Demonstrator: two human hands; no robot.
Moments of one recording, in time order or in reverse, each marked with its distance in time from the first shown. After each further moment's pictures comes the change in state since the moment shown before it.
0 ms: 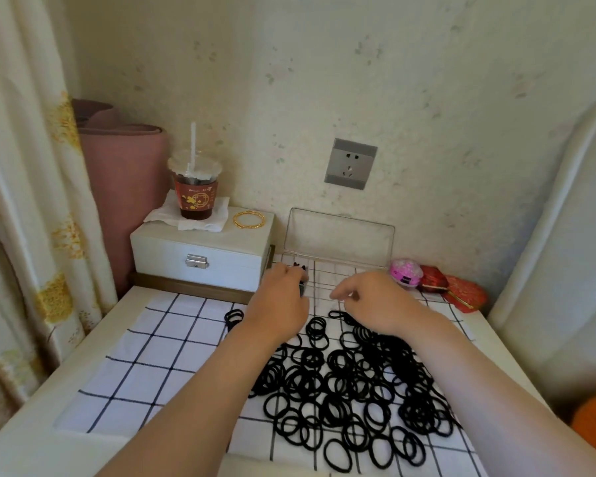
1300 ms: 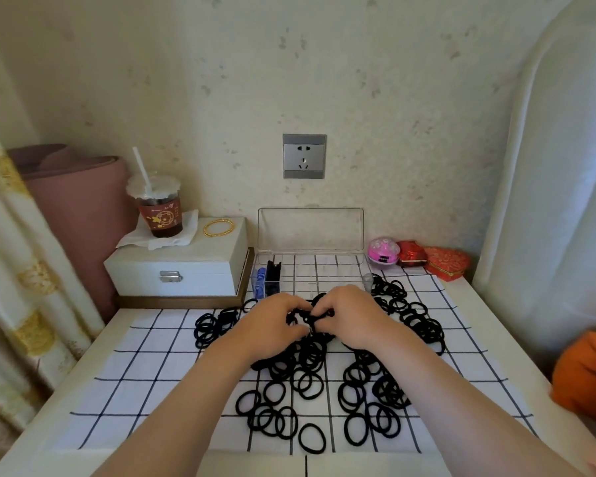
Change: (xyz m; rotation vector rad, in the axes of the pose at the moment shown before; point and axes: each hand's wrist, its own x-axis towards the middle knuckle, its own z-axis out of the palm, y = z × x) left_hand -0.019 0.031 0.010 0.017 -0.366 0.043; right_hand -0.028 0.028 0.033 0.119 0.043 0.026
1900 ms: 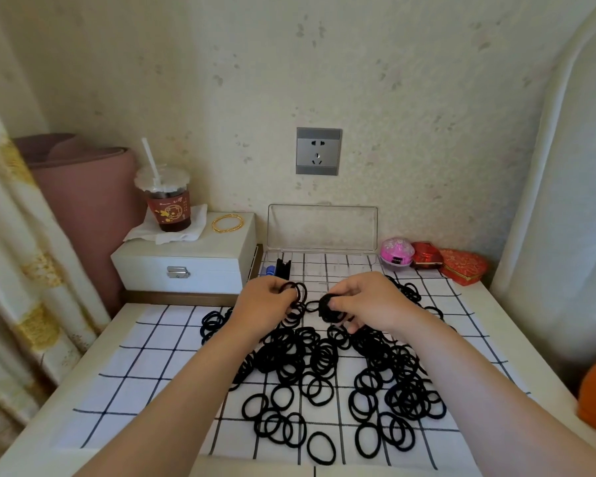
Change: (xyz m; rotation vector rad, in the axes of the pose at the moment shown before) left_hand 0.016 -0.010 -0.010 -0.544 0.292 -0.341; right_hand 0.011 0.004 -0.019 0.705 -0.078 0.202
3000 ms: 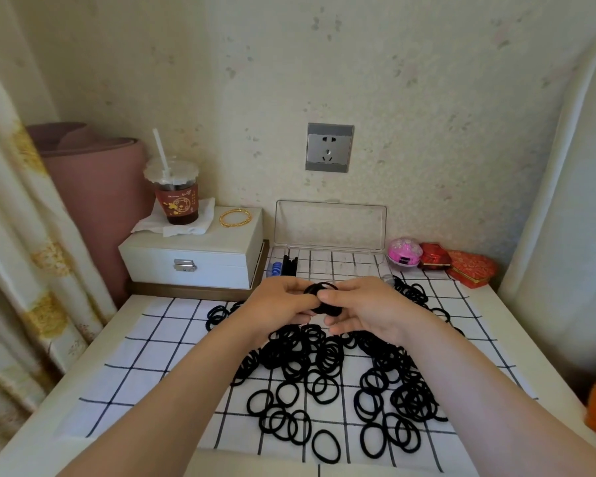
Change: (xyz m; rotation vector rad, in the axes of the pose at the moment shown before) left_hand -0.003 0.003 -0.003 -0.247 -0.287 -0.058; right_hand -0.002 -0.011 0.014 0.329 -0.152 0.132
